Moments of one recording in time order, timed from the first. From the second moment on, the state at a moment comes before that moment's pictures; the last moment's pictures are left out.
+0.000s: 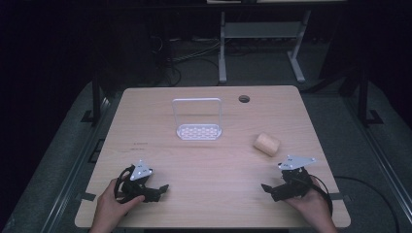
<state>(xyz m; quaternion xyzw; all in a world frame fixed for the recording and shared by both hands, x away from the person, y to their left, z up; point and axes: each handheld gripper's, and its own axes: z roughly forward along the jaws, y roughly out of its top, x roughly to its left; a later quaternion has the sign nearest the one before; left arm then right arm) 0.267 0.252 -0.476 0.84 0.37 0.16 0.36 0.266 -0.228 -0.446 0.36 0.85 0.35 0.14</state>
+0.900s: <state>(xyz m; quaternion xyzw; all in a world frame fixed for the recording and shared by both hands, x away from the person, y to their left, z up) 0.267 0.252 -0.476 0.84 0.37 0.16 0.36 0.292 -0.254 -0.440 0.40 0.83 0.35 0.16</state>
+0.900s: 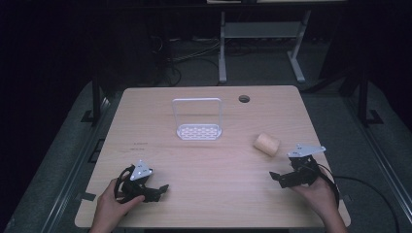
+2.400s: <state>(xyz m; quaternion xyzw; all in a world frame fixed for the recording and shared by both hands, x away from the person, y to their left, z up) 0.267 0.253 -0.475 0.84 0.37 0.16 0.36 0.336 -0.264 -0.418 0.40 0.83 0.35 0.17</state>
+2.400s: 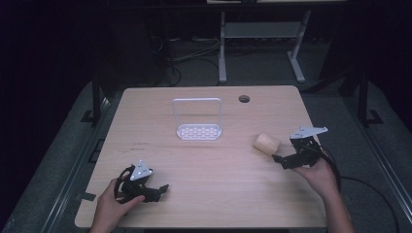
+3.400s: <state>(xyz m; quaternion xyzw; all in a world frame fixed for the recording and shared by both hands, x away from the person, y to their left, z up) 0.267 0.253 -0.475 0.84 0.37 0.16 0.36 0.375 -0.249 -0.411 0.38 0.85 0.35 0.13</state>
